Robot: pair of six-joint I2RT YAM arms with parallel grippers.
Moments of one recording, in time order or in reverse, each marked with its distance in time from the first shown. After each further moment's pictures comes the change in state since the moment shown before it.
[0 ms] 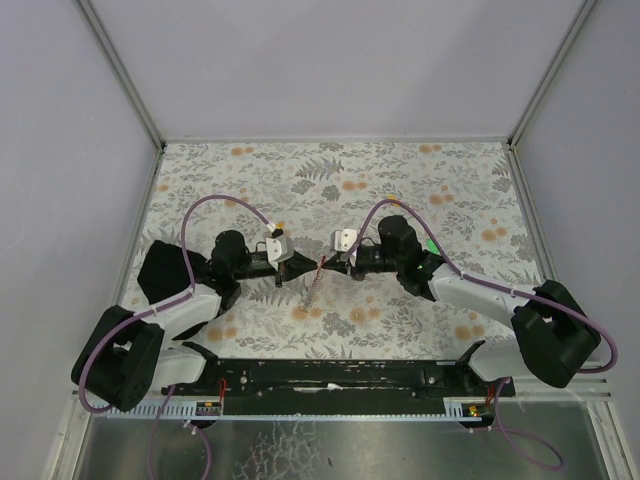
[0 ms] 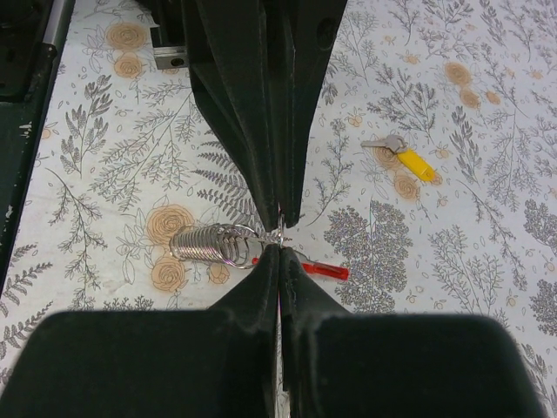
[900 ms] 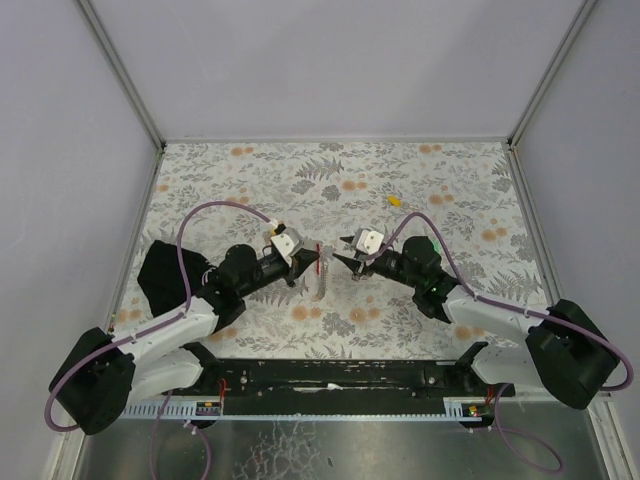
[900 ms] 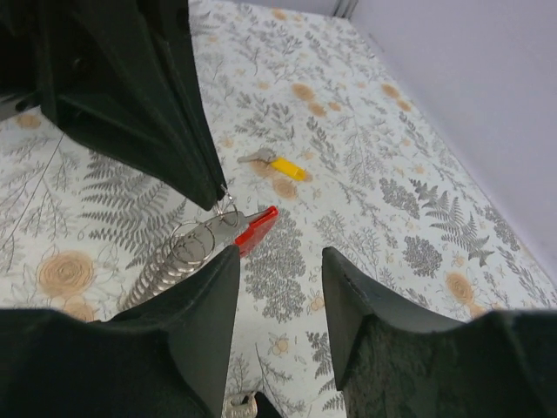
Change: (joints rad) left arm -0.227 -0.163 0.002 -0.146 -0.589 -0.128; right arm 0.004 -0.155 -0.210 0.328 0.289 0.084
